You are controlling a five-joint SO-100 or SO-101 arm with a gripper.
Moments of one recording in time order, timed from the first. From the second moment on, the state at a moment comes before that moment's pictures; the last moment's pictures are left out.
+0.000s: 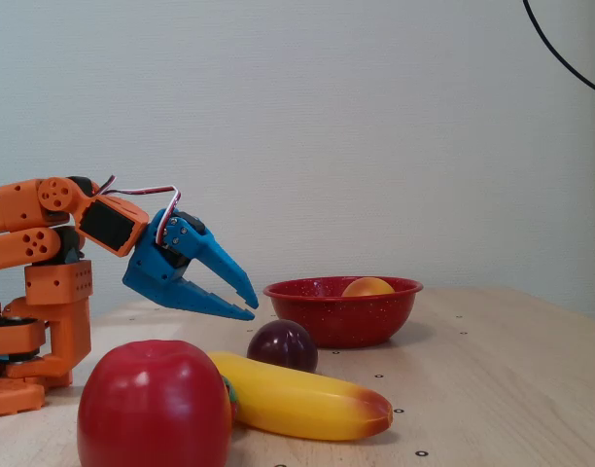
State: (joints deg) arm -3.3 184.5 177.9 42.5 4.4
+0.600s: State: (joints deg) arm -3.3 184.5 177.9 50.5 2.0
